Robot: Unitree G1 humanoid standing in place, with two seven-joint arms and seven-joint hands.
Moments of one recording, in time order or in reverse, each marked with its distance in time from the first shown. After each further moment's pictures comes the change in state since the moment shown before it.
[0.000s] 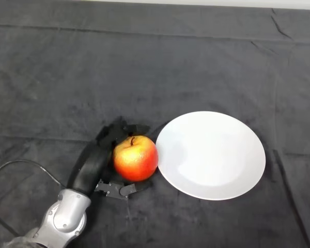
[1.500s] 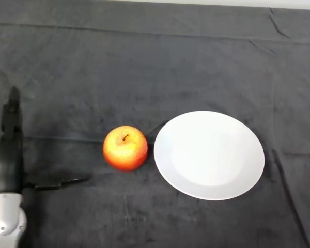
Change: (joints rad) left arm 0.071 0.055 0.414 0.001 -0.068 -0.030 -0.102; right arm 0.000 0.000 0.000 0.000 0.000 0.000 0.000
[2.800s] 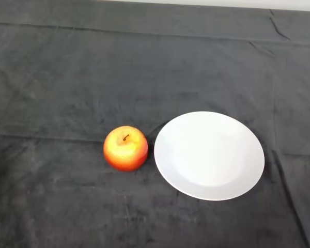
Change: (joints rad) left arm 0.068 0.108 0.312 -0.001 -0.364 0.032 -0.128; right arm 0.000 0.000 0.000 0.000 0.000 0.000 0.000
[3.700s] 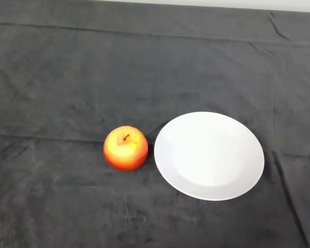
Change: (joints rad) left arm 0.005 0.143 0.172 0.003 -0.276 0.200 0.041; right arm 0.000 0.000 0.000 0.000 0.000 0.000 0.000
